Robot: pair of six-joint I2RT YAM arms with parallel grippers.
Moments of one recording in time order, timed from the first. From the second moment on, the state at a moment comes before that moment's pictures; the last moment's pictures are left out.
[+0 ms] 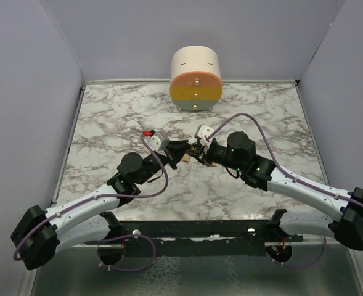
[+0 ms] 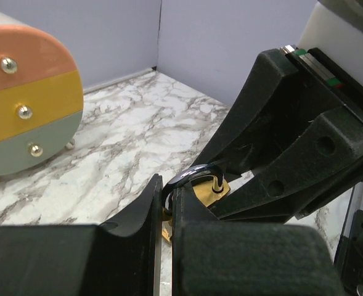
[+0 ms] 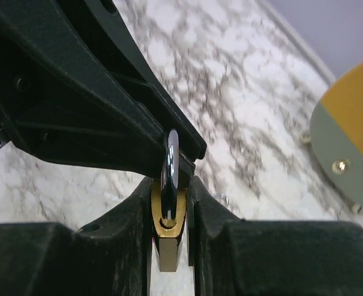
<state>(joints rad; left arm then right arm) -0.86 1.01 0.48 0.66 0.06 -0.19 0.91 1.16 0.85 0.09 -0.16 -0.25</state>
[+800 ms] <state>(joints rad) -0.98 0.81 0.79 0.48 0.22 -0.06 0.99 0.95 0.59 1.24 -0.34 -0.25</state>
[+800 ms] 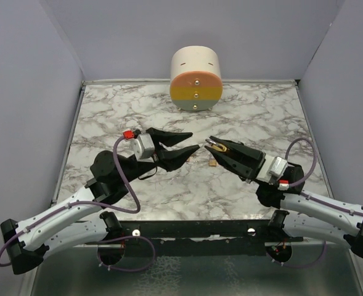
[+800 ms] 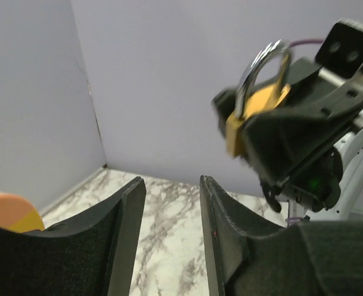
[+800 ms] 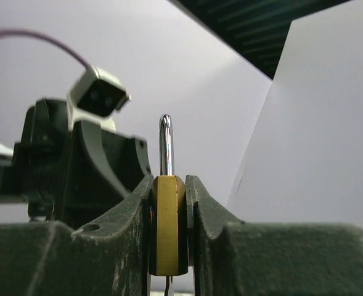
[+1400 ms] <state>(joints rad) -0.98 0.76 0.86 0.36 0.16 0.05 1.00 0.92 0.51 1.19 -0.24 -0.22</state>
